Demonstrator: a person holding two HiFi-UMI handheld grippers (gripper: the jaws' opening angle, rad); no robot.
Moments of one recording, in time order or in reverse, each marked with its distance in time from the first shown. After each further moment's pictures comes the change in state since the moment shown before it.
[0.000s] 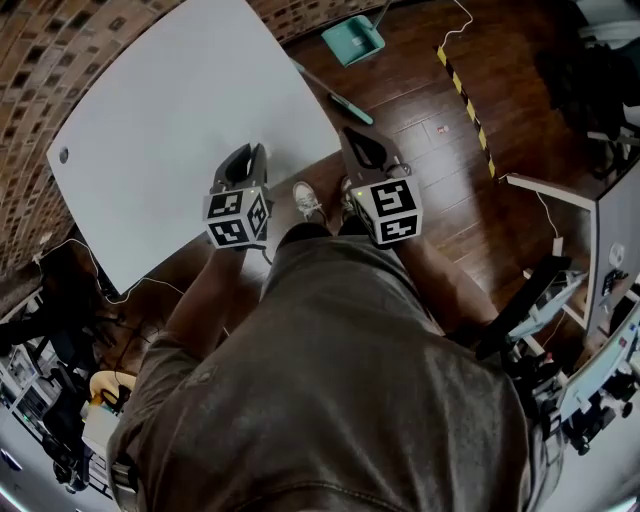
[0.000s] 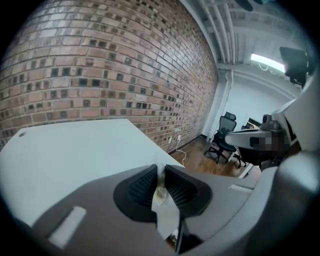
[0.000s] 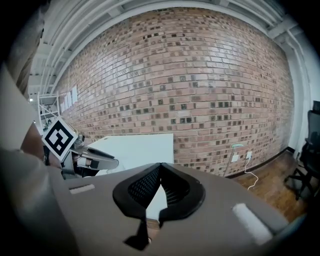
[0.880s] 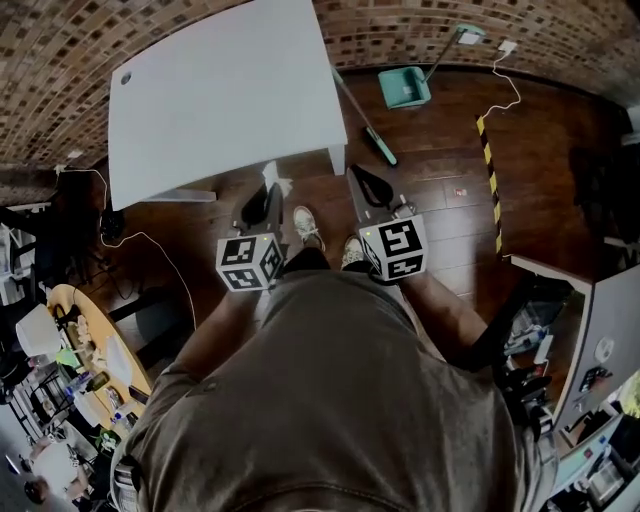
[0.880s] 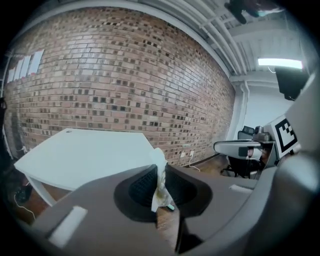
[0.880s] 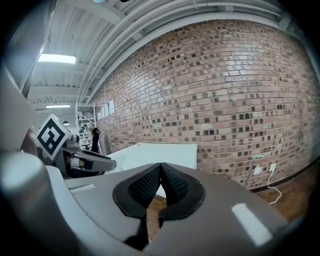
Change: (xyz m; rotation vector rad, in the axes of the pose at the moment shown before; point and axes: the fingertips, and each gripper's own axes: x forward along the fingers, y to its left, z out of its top) left arm -0.148 -0.100 -0.041 -0.131 -0.221 0.267; right arm -0.114 0.041 -0.015 -0.118 -0.118 0.311
